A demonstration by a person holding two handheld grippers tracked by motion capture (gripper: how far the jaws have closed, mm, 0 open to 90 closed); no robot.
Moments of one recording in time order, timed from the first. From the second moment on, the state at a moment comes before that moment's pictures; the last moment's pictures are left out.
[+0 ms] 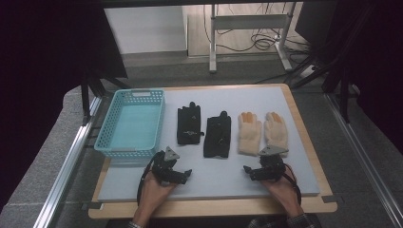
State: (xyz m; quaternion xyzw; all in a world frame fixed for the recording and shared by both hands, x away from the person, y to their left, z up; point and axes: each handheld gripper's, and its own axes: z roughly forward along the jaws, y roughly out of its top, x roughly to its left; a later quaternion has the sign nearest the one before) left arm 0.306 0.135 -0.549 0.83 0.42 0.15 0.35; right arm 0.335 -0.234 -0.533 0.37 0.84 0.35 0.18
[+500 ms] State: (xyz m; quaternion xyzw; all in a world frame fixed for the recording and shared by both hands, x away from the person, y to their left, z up) left arm 0.306 0.136 -0.549 0.83 0.42 0.15 0.35; right arm 0.335 -0.234 -0.533 0.37 0.84 0.35 0.18
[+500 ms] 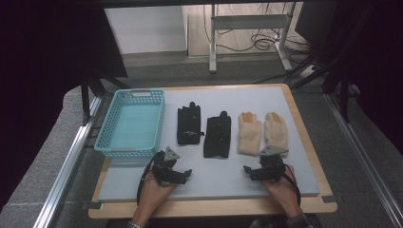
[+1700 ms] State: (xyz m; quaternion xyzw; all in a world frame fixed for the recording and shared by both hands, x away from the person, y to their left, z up) left arm 0.306 0.136 -0.549 0.83 0.42 0.15 0.35; right arm 0.338 -0.231 -0.512 0.37 0.84 0.37 0.16
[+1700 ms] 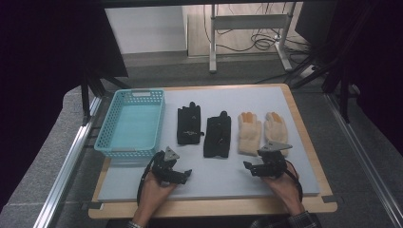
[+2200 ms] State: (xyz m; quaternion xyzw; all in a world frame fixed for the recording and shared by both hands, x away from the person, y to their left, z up) left arm 0.306 0.136 -0.549 0.83 0.42 0.15 0.35; right arm 0.384 -0.192 -0.487 0.34 0.85 0.38 0.15
